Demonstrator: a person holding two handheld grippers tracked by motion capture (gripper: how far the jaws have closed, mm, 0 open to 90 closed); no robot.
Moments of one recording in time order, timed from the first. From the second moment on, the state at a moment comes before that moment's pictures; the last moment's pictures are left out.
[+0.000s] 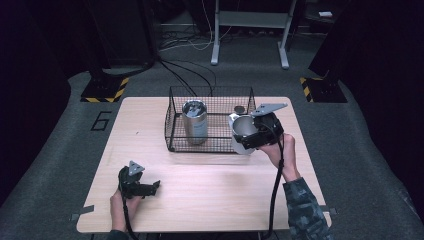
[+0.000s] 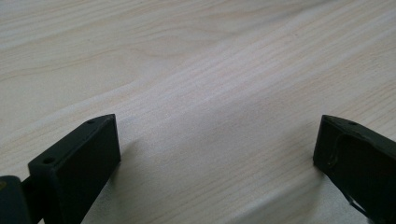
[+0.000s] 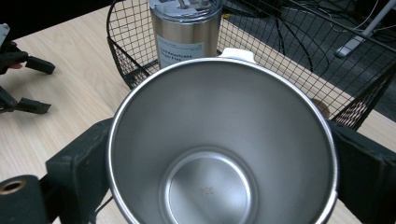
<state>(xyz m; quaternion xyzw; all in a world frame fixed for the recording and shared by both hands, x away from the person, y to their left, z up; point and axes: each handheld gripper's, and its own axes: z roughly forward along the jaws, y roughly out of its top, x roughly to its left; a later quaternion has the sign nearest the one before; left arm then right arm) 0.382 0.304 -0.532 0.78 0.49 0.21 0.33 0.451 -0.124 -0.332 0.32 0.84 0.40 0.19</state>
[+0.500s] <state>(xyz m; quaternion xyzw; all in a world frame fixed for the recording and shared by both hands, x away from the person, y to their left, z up) 0.382 0.304 -0.531 0.78 0.49 0.21 0.33 0.476 -0.111 -0.323 0.32 0.84 0.40 0.19</state>
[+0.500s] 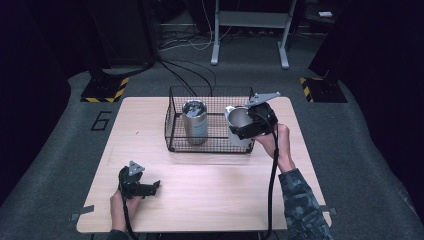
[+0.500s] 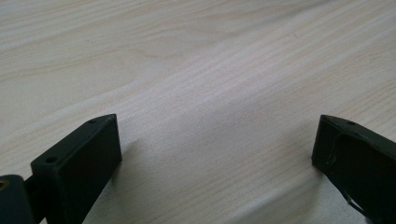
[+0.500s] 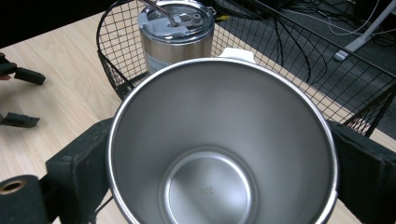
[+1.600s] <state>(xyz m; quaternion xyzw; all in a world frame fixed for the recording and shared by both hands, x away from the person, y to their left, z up) 0.382 0.304 -0.532 0.78 0.49 0.21 0.33 0.528 -0.084 -0.325 0.34 0.84 0.38 0.19</state>
